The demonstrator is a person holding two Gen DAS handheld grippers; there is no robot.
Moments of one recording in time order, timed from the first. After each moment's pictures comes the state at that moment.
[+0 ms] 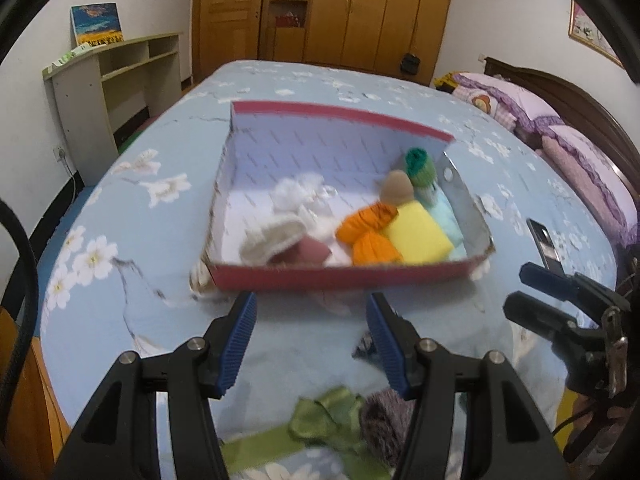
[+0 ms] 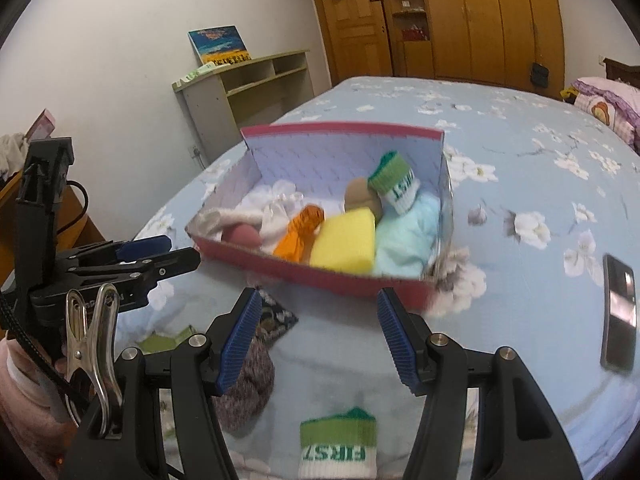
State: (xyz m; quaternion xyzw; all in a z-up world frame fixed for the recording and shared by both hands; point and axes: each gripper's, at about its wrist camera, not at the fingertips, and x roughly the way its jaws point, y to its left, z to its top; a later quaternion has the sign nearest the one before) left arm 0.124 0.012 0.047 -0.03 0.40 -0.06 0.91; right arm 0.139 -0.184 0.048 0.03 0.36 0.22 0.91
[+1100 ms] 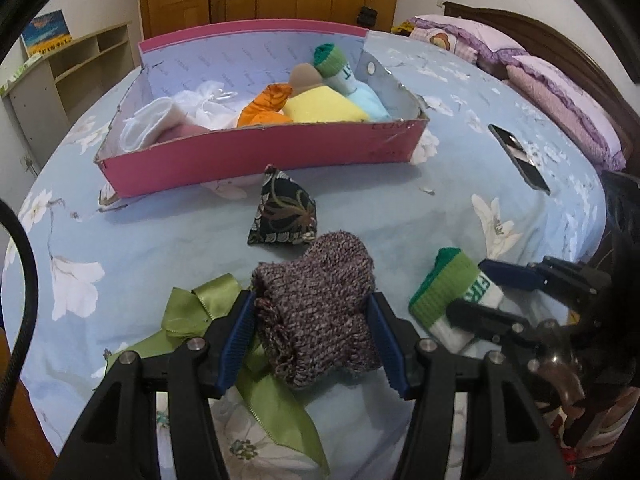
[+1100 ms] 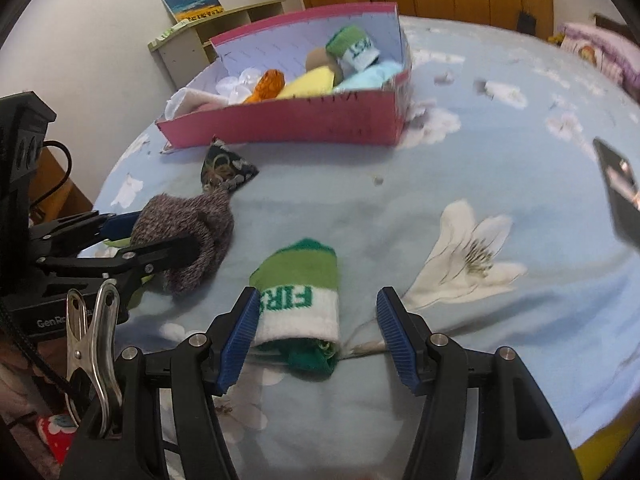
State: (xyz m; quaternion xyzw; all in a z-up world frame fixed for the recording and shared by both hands) left arm 0.078 -0.060 -0.013 0.03 0.46 -0.12 0.88; right arm 0.089 -0.216 -0.035 0.04 0.45 0.20 0.87
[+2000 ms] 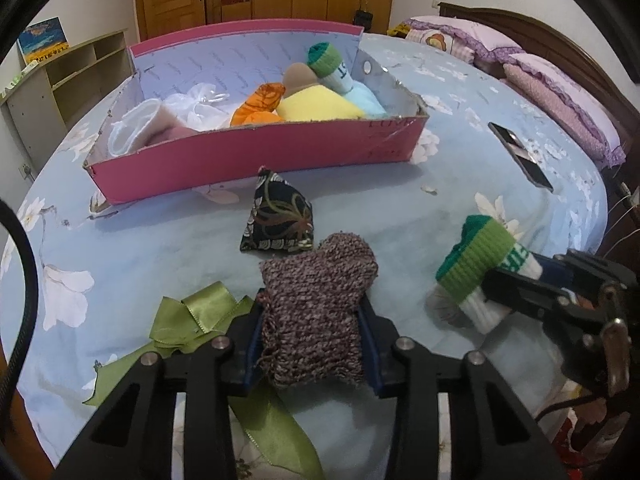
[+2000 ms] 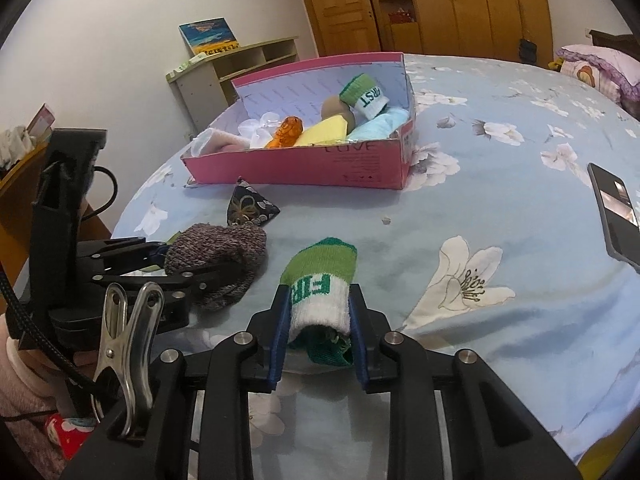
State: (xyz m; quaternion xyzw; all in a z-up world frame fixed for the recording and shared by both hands) left arm 0.081 -0.063 -0.017 0.03 0.44 -0.12 0.89; right arm 0.072 -0.220 -0.014 0.05 0.38 0.21 0.90
